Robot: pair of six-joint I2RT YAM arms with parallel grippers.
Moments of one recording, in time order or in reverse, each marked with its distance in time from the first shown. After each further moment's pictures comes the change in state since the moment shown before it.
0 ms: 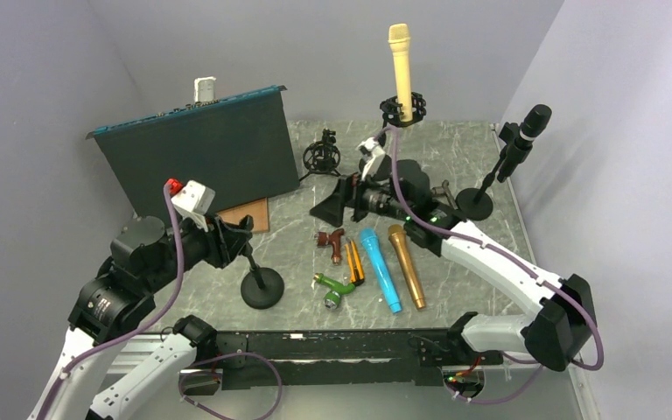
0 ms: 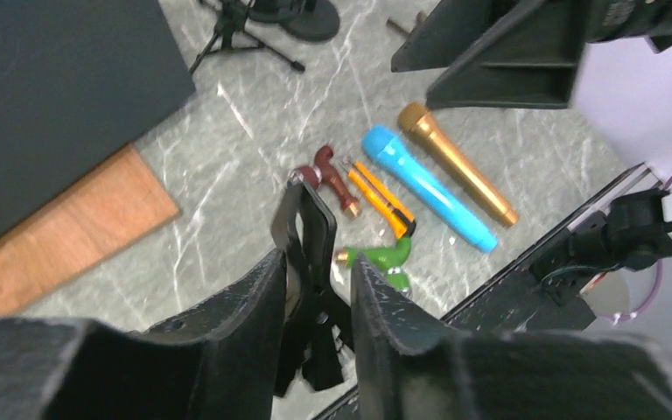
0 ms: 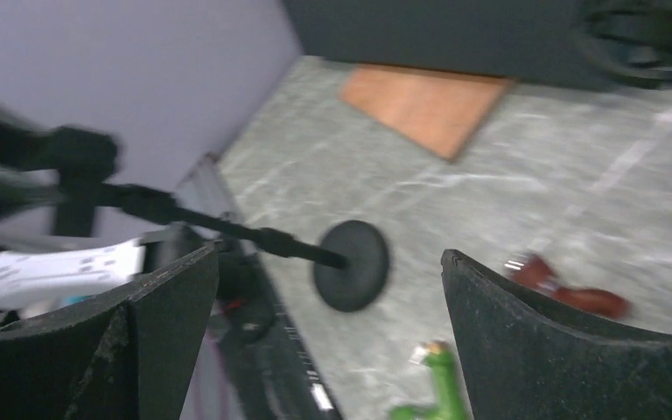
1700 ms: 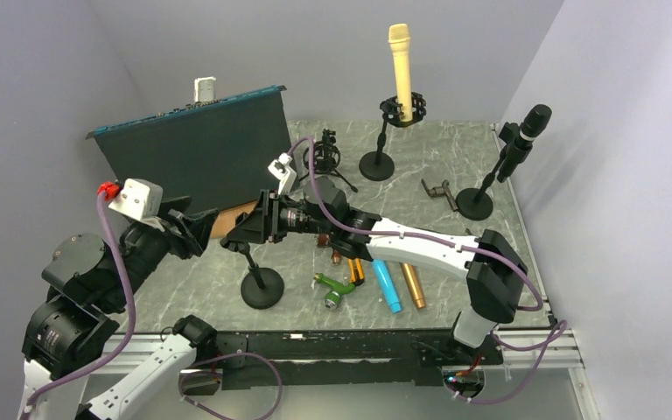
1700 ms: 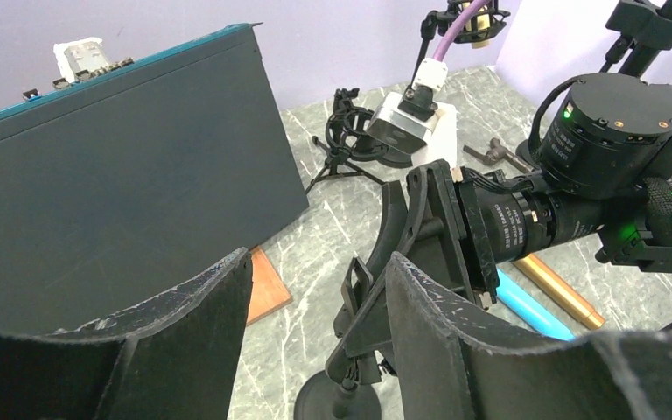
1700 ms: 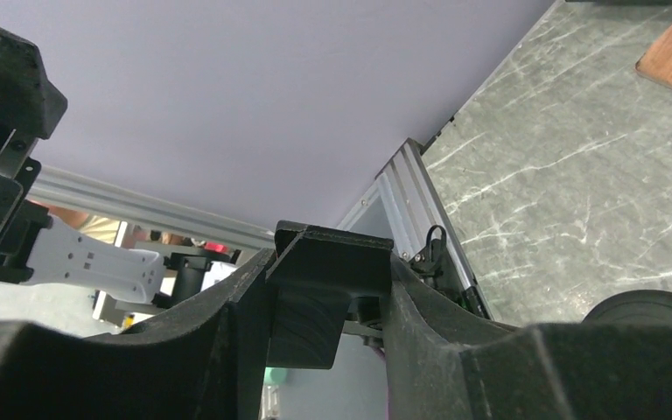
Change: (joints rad) left arm 0.000 -0.026 0.226 -0.009 -0.232 0.156; right arm 0.406 0.433 0.266 0.376 0.024 0.479
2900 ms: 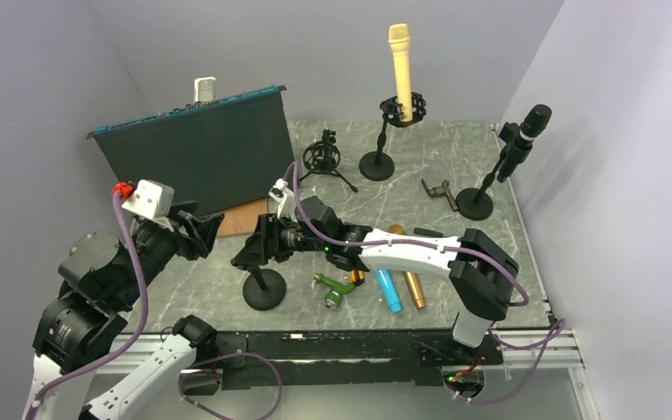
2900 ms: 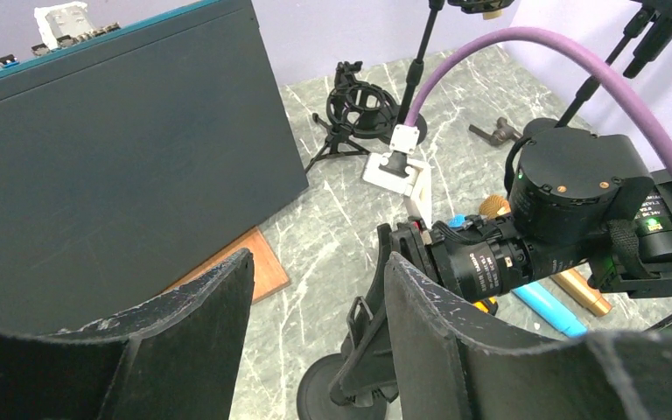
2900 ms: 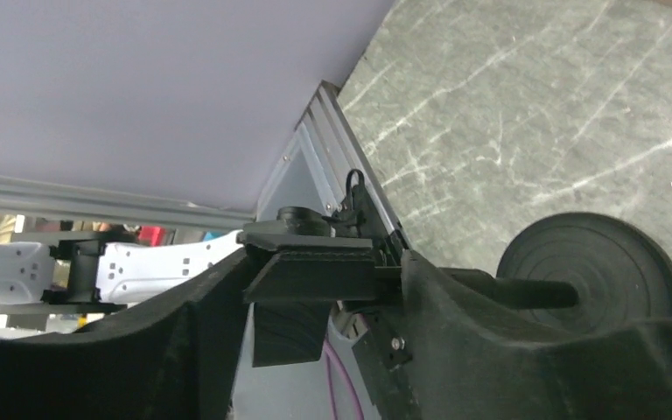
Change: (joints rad) left arm 0.000 -0.013 -0.064 0.001 -0.005 -0.013; right arm 0.037 0.046 -0.113 -0.021 0.063 -0.053
